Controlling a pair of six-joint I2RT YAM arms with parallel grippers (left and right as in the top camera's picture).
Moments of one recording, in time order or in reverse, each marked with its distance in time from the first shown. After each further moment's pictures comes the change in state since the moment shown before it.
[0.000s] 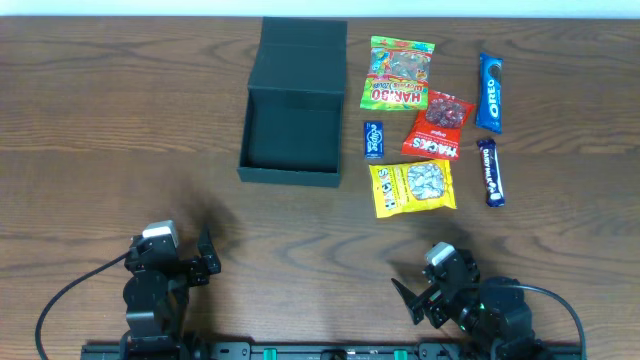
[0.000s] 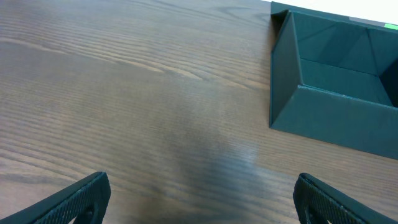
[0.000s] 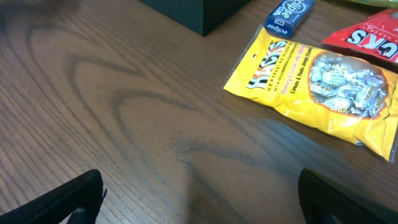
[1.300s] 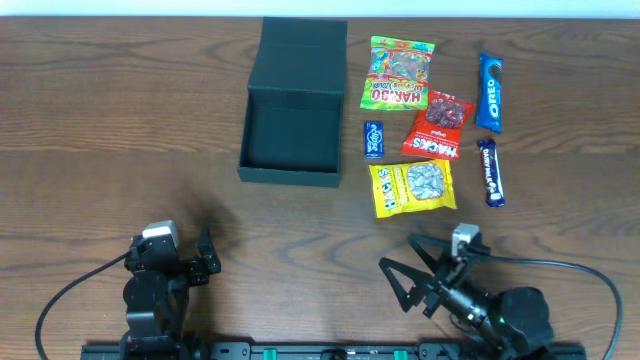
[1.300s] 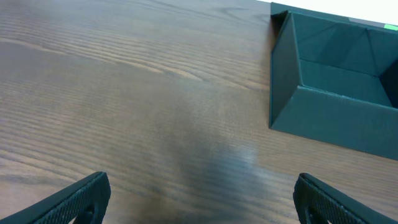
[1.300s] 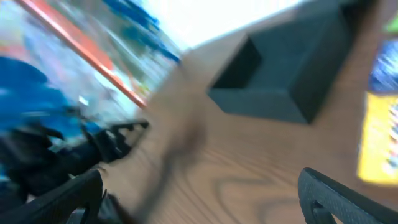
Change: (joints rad) left arm 0.000 -0.001 0.000 0.001 0.000 0.000; right arm 0.000 -0.001 -0.006 0.480 -0.259 0.784
